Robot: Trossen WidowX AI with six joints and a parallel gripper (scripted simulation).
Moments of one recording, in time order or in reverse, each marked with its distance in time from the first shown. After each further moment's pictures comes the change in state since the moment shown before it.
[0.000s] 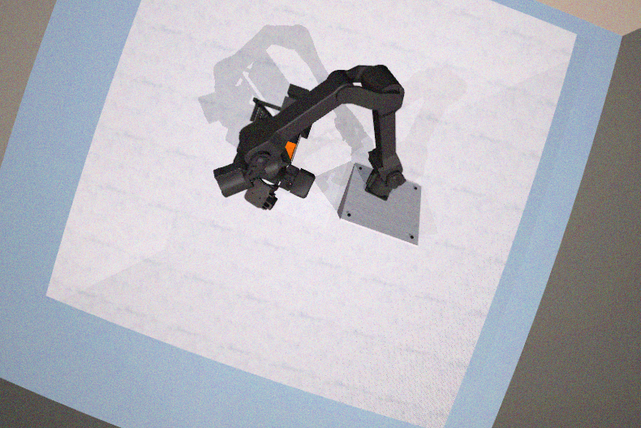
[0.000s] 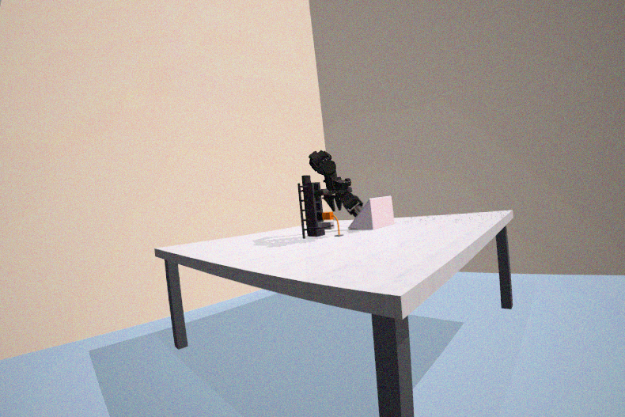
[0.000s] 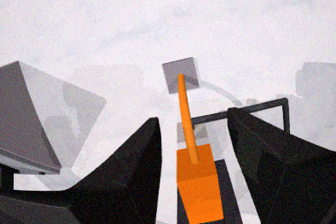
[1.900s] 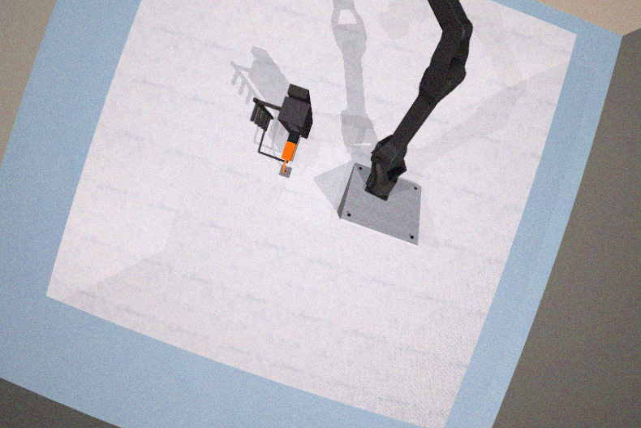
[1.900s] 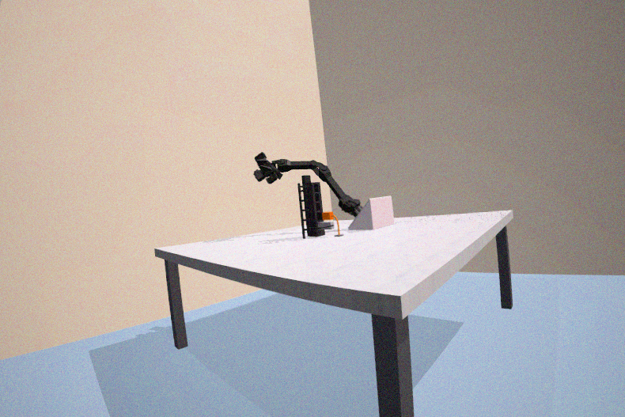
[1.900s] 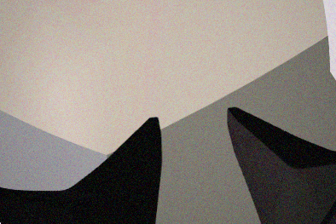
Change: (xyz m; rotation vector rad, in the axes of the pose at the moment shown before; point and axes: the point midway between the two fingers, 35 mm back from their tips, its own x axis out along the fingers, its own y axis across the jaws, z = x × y) arm -0.287 -0.105 -0.392 1.962 -2.020 1.073
